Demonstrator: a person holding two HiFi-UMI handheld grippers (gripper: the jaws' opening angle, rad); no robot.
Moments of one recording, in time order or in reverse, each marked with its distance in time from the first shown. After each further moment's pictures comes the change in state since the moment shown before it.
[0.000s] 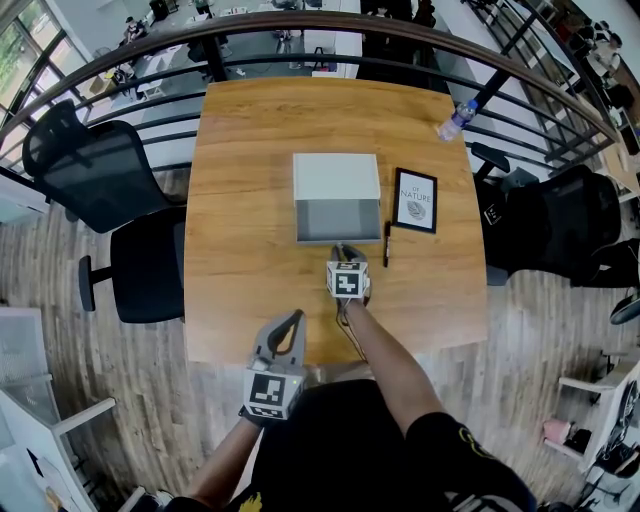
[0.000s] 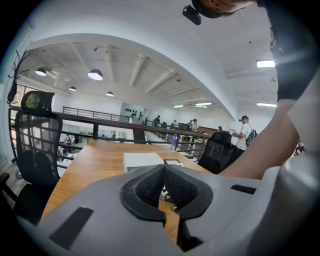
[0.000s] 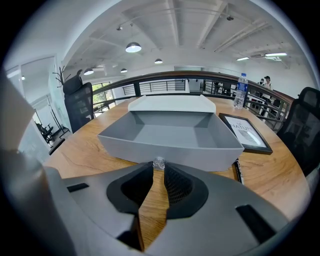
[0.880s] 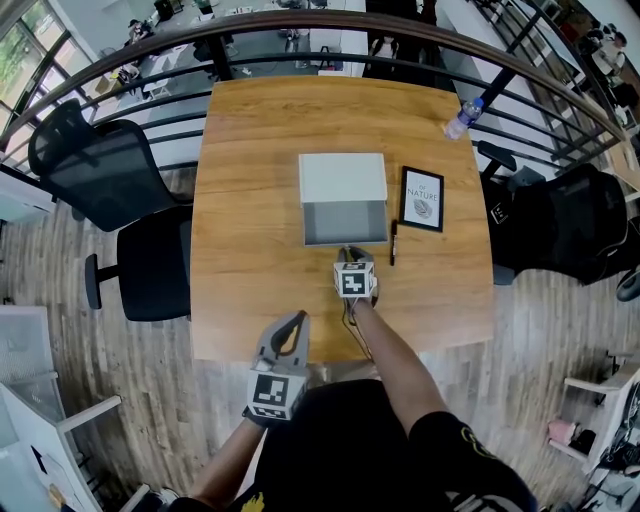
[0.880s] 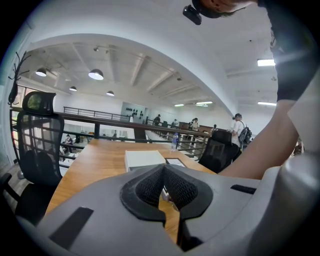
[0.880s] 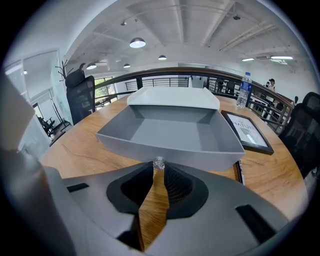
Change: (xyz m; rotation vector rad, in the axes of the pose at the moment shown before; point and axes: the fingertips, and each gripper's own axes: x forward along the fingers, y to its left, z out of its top) left arm -0.005 -0.001 -0.005 -0.001 0.009 0.014; right arm 0.005 -0.006 -0.016 -0.050 0.033 0.002
